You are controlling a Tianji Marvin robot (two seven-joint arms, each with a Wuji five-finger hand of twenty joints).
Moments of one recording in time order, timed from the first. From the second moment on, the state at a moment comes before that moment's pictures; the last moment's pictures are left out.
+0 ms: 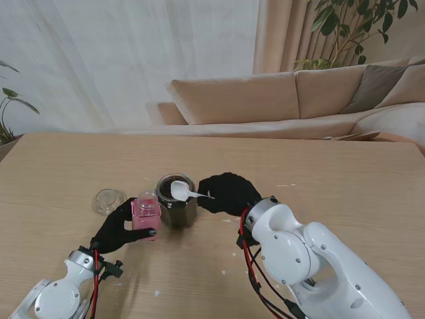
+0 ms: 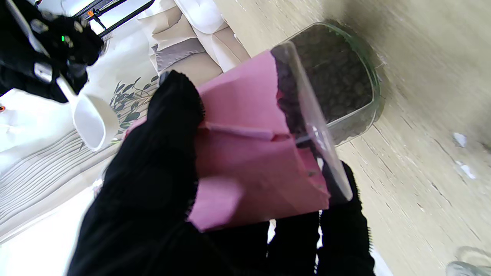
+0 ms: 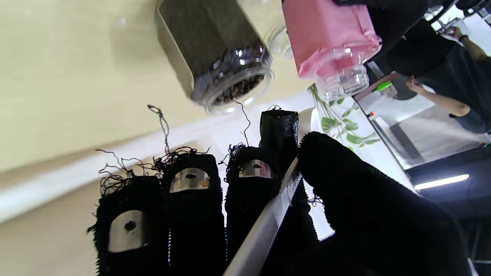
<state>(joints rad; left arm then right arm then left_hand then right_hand) 1.82 -1.12 -1.42 -1.56 0.14 -0.51 -0.01 -1.55 -1.07 1.01 -2.09 -0.71 0.33 0.25 1.07 -0.56 0.28 -0.15 0.30 0.39 0.77 0.65 0.67 0.31 0.33 0.88 0.47 0.34 0.71 0.87 0.20 0.33 1.07 0.81 0.64 -0.37 0.76 -0.05 0.85 -0.02 0.92 0.53 1.19 -0.06 1.25 1.07 1.10 0.11 1.49 0.92 0.83 0.26 1.78 1.08</state>
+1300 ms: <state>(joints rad) 1.83 -1.12 -1.43 -1.58 0.13 -0.53 -0.02 -1.61 -1.03 0.92 -1.82 -0.59 0.39 0.34 1.07 -0.56 0.28 -0.15 0.30 0.39 0.77 0.65 0.67 0.31 0.33 0.88 0.47 0.34 0.71 0.87 0.20 0.33 1.07 0.81 0.57 -0.37 0.77 -0.03 0.88 -0.01 0.90 0.59 1.18 -0.02 1.20 0.97 1.06 0.15 1.40 0.88 0.79 0.29 1.78 1.10</state>
